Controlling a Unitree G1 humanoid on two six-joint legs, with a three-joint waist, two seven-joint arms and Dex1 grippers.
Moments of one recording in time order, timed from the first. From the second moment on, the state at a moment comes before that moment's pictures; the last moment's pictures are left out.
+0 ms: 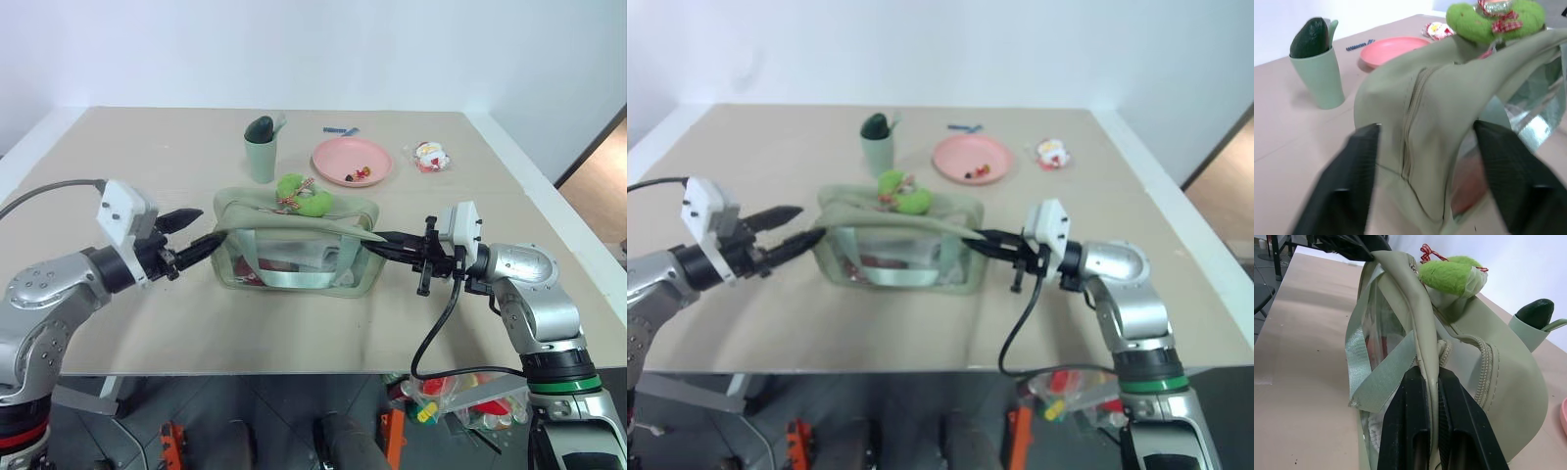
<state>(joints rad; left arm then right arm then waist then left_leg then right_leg) -0.25 0.72 0.28 -0.46 -0.67 0.67 -0.67 -0.46 -0.63 -0.01 -0.02 0.42 0.06 1.15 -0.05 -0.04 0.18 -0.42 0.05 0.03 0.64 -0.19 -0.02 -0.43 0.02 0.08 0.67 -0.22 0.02</state>
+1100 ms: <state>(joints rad) -0.29 0.67 0.18 -0.44 -0.64 0.65 -0.67 -1.01 -0.58 0.05 0.07 0.66 0.84 0.95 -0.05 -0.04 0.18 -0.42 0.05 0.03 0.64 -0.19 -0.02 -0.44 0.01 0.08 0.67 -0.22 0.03</state>
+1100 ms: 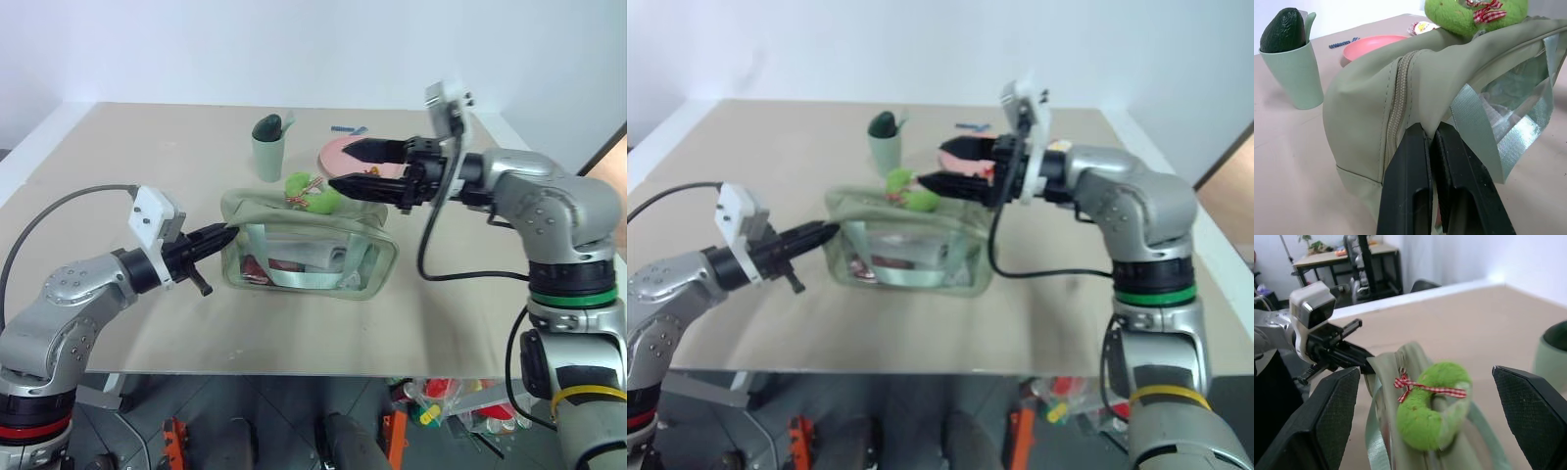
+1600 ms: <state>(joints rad) -0.29 0.65 0.17 -0.44 -0.62 0.63 -0.66 -1.09 -0.47 0.19 0.36 0.40 0.60 1.06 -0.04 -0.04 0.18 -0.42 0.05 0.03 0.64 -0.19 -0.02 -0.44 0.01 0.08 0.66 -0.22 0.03</state>
